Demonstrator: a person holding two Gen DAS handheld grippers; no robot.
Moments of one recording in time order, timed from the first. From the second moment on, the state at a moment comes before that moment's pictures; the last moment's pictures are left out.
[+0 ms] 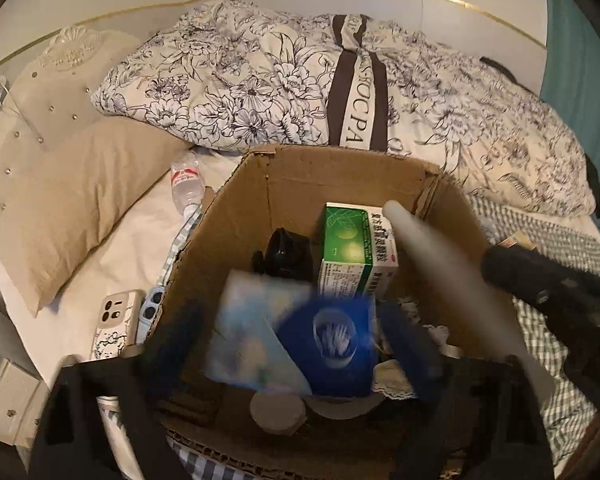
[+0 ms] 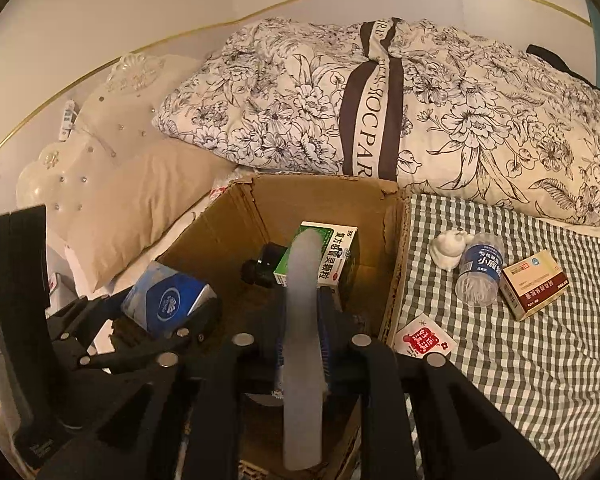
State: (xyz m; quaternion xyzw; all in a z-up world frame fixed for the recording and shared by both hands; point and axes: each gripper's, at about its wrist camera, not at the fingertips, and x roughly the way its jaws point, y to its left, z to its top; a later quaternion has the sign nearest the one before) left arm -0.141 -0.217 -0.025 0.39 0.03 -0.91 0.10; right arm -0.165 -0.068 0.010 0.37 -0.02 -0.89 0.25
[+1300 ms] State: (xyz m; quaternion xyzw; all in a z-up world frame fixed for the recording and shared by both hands) left arm -0.092 0.008 -0.018 0.39 -0.02 -0.92 0.02; right arm -0.075 0.190 0.037 0.31 -0.10 -0.94 0.07
